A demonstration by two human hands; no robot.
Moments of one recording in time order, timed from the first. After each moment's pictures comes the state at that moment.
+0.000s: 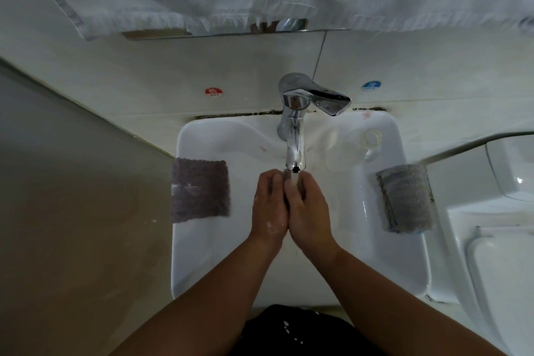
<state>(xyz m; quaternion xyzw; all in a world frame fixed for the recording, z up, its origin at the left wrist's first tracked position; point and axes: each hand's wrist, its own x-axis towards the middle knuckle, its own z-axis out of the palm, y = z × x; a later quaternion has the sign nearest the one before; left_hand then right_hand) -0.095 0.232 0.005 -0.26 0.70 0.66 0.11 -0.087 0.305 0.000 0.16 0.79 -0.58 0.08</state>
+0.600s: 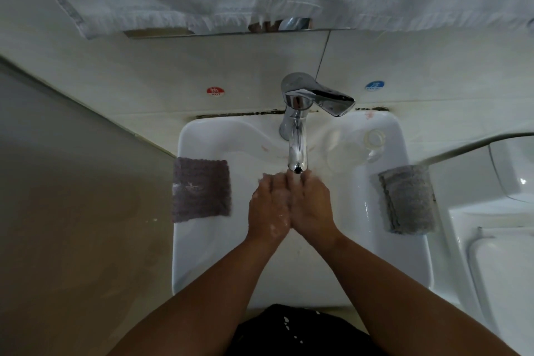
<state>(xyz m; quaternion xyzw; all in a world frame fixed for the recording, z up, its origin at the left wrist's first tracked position) -0.096 0.222 -0.005 -0.21 0.82 0.52 0.11 -0.112 0.310 -0.003 0.13 0.86 -0.49 0.11</state>
